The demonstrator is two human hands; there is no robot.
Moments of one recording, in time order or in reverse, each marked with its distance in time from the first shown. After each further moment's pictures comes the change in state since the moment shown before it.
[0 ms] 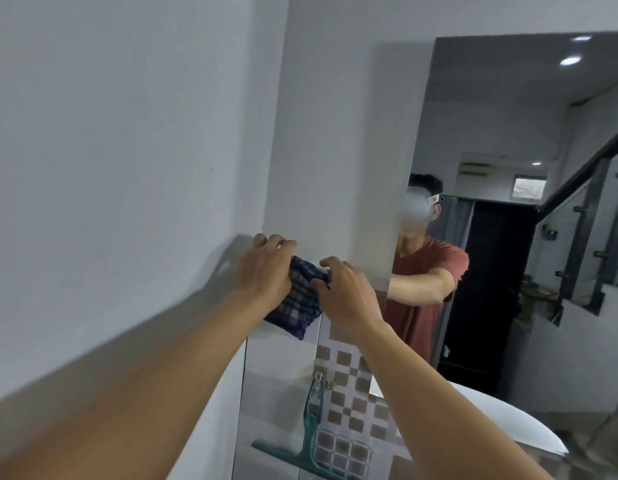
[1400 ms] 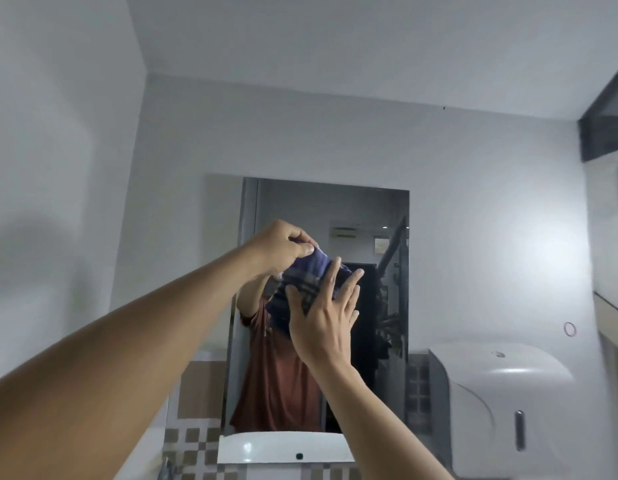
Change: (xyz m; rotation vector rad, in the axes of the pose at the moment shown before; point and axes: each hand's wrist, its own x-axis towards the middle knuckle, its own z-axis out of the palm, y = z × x) left_hand 0.051 0.261 -0.207 -0.871 -0.189 0.296; right_hand -0.105 0.036 -0.223 -0.016 0.586 0.239
